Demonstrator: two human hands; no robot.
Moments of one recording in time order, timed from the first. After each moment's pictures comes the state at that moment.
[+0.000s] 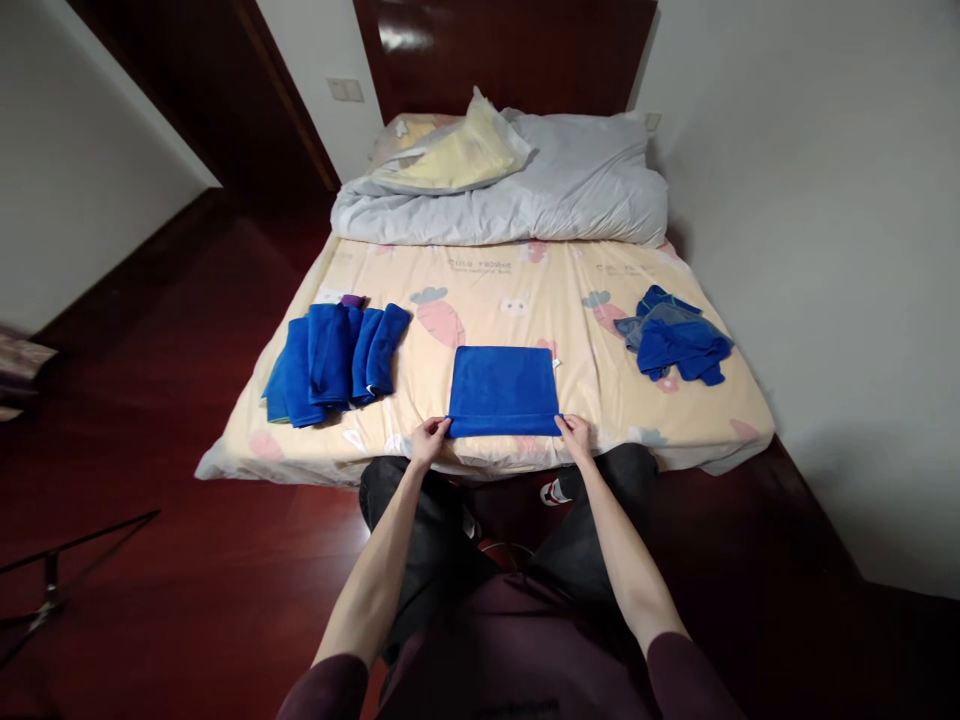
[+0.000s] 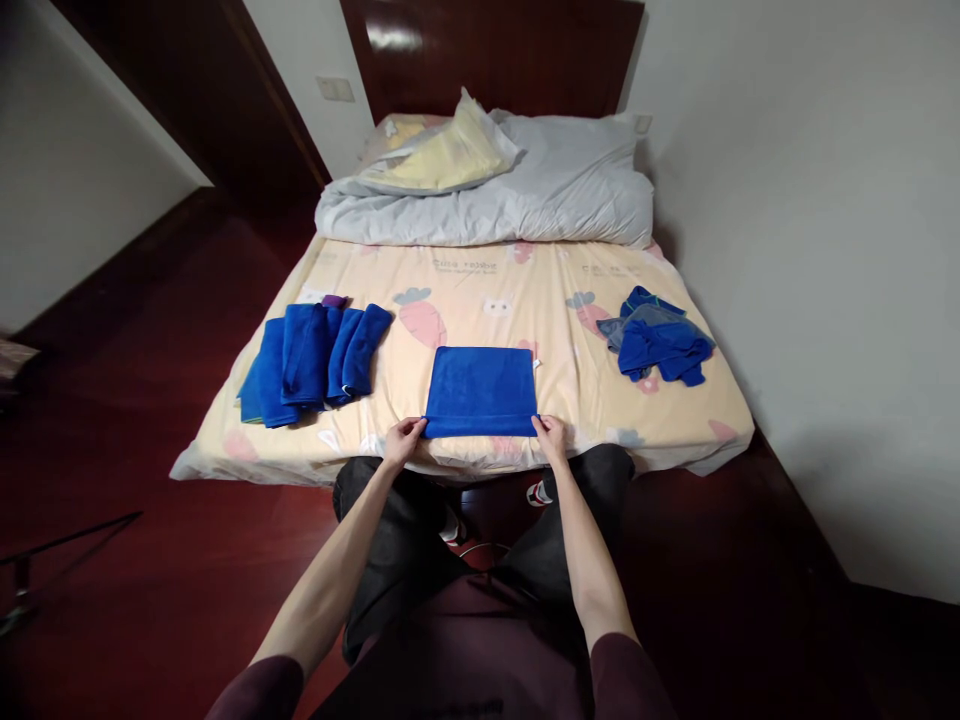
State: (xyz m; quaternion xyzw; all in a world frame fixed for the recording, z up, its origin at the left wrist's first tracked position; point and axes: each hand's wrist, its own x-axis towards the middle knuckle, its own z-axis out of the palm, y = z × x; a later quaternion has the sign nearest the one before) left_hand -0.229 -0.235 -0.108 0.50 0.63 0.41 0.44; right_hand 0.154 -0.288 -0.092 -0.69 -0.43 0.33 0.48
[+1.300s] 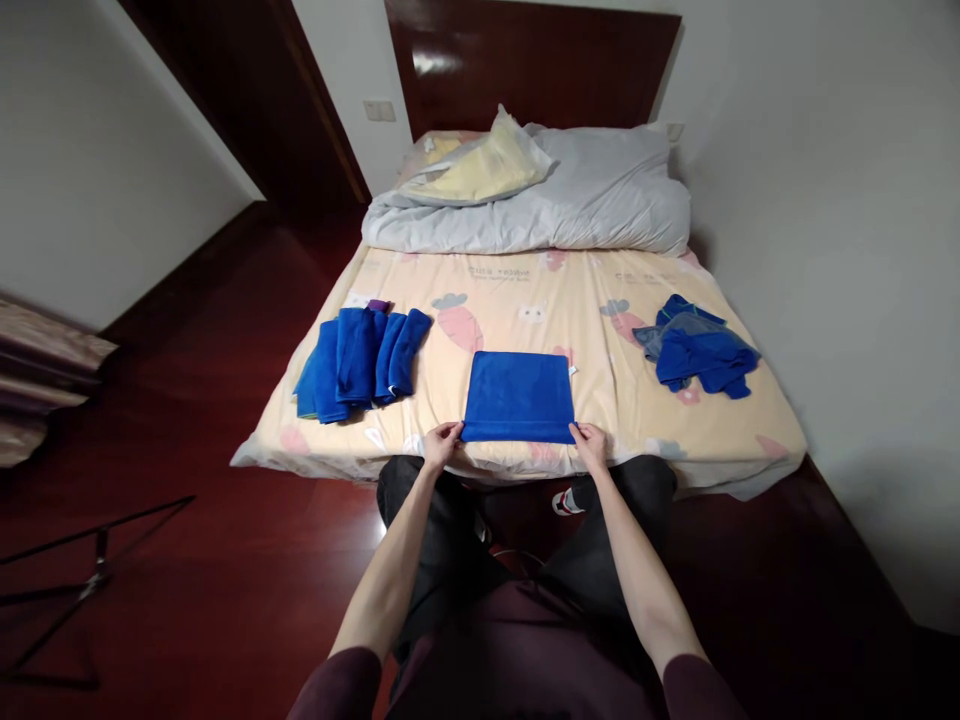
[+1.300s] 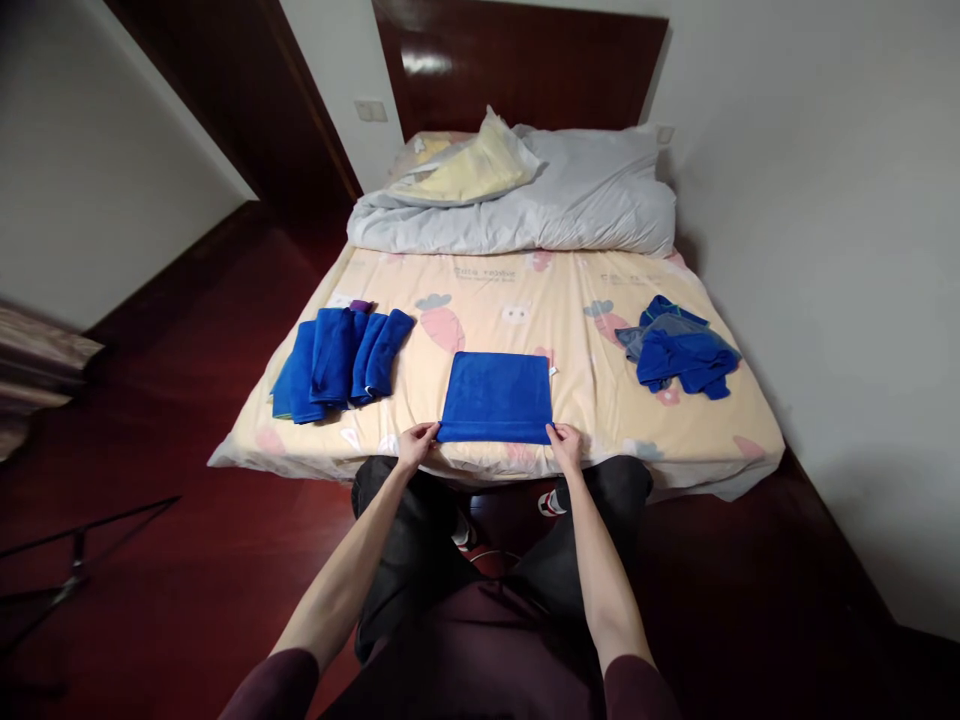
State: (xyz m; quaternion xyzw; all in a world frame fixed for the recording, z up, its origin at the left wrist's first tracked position) left_hand -0.231 -0.238 -0.113 0.41 0.62 0.46 0.49; right_hand 0.155 -0.288 -0.101 -0.70 -0.43 0.30 0.48
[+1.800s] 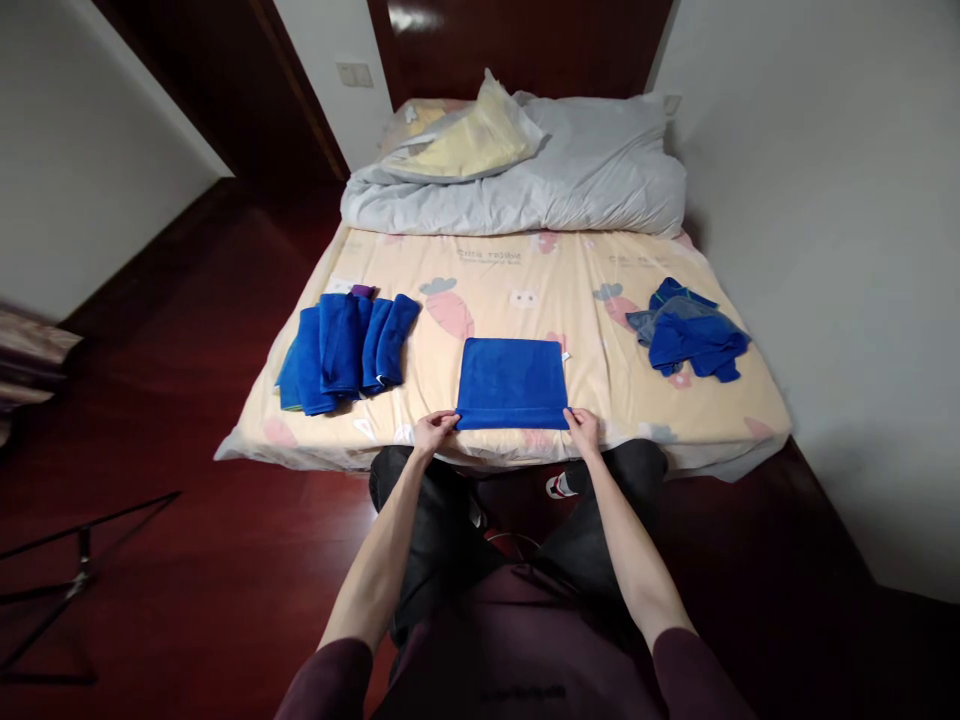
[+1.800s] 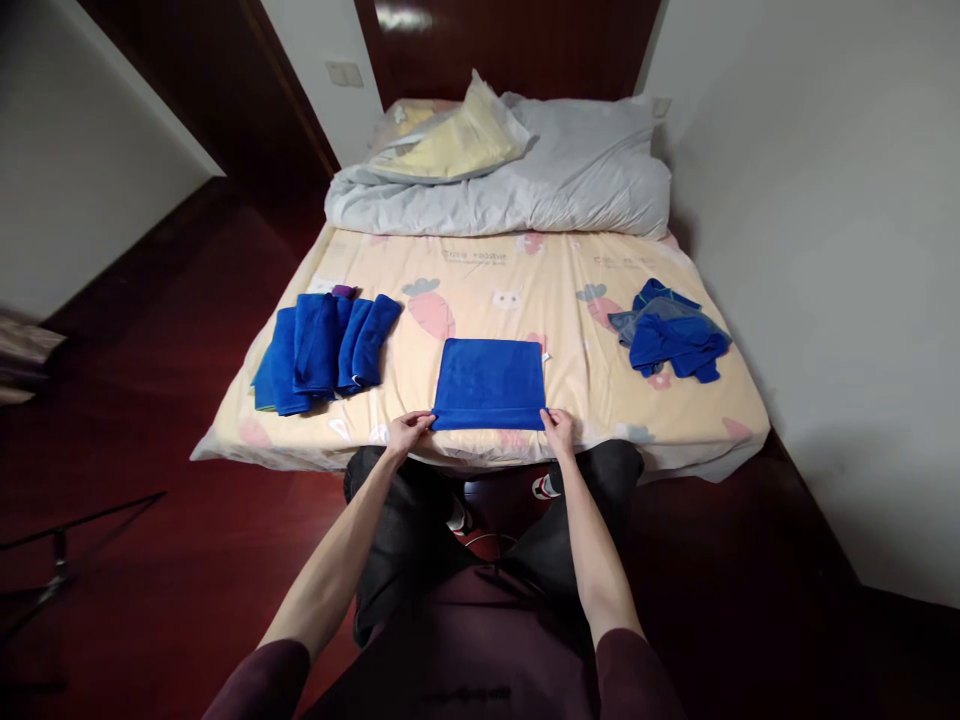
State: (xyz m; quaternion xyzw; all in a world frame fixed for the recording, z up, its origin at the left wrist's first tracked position) left_hand -0.235 -0.236 -0.103 0.39 0.60 0.44 0.53; right_hand 0.153 -0.286 -0.099 -0.70 -0.41 0.33 0.48
